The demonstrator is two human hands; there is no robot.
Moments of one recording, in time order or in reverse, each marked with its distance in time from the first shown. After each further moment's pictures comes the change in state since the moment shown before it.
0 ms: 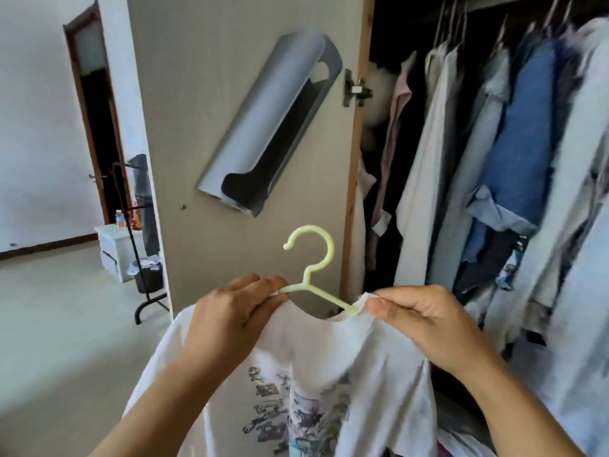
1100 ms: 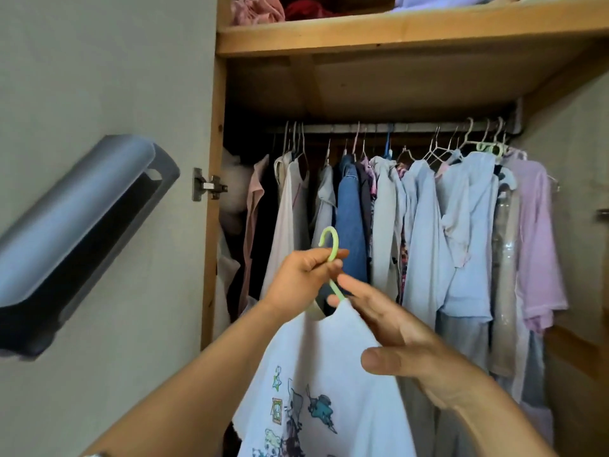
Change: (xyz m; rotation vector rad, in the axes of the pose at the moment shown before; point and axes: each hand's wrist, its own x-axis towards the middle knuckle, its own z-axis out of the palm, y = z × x) left_hand 0.210 0.177 0.148 -1.071 -0.370 0.001; right_hand -0.021 -0.059 -0.149 0.172 0.024 0.133
